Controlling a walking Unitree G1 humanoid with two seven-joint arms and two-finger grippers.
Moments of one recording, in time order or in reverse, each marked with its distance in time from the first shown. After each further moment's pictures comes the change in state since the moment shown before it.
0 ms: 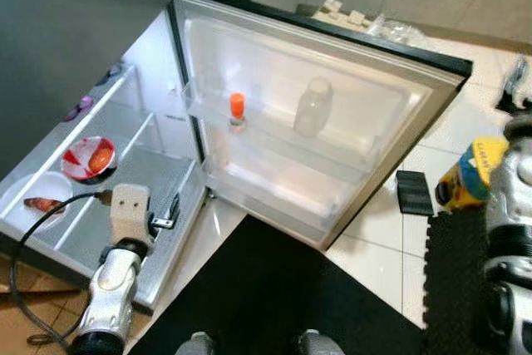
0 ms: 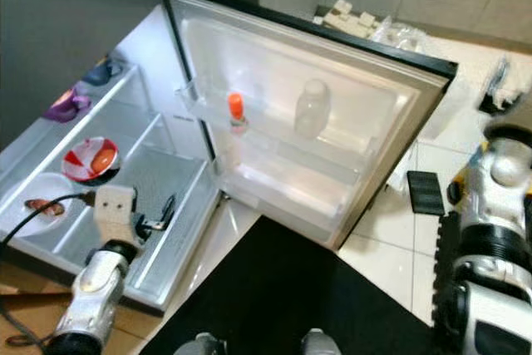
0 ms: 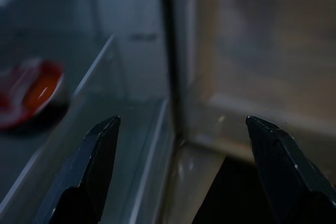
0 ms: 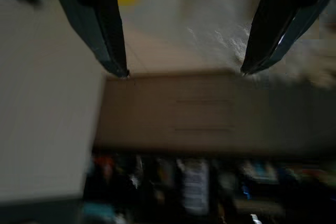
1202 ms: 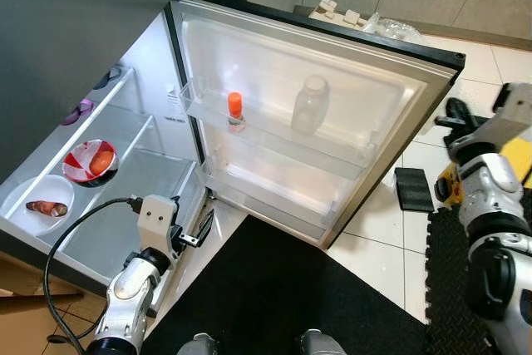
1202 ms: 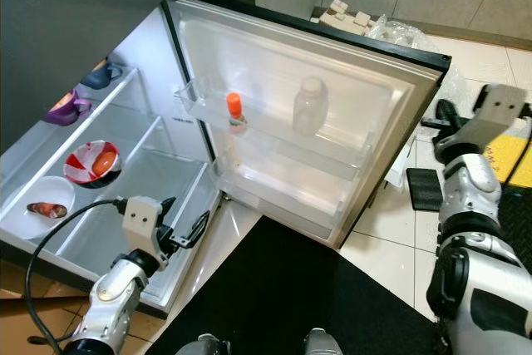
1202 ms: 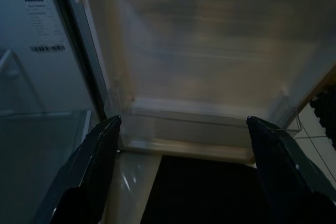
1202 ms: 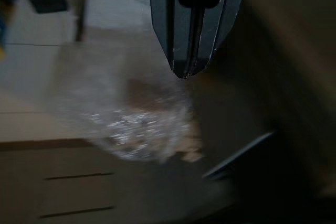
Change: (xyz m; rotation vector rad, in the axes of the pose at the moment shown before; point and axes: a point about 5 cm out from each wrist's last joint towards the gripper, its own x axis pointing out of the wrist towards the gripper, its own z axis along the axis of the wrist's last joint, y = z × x) left arm -0.003 -0.042 0.000 -0.050 -0.045 -0.324; right arm -0.009 0.061 -0.033 0.269 0.240 0.548
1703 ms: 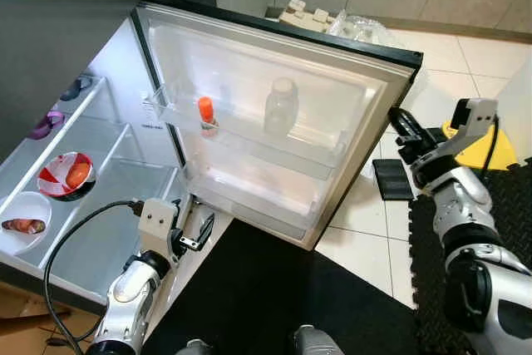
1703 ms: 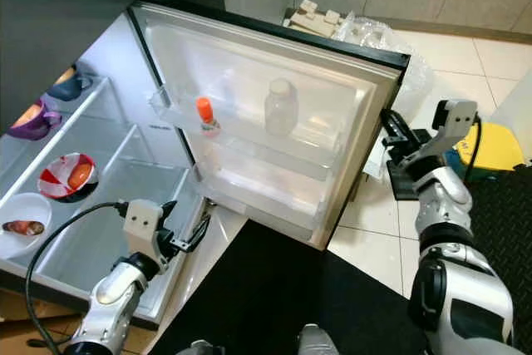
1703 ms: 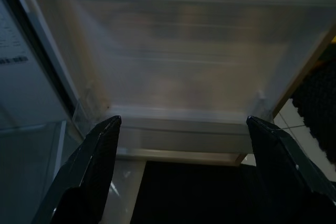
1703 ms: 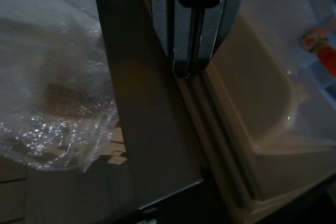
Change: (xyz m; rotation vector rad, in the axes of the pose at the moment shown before) left arm -0.002 -0.001 -0.002 0.000 0.008 -0.004; right arm -0.014 0.037 -0.026 0.151 0.009 0.425
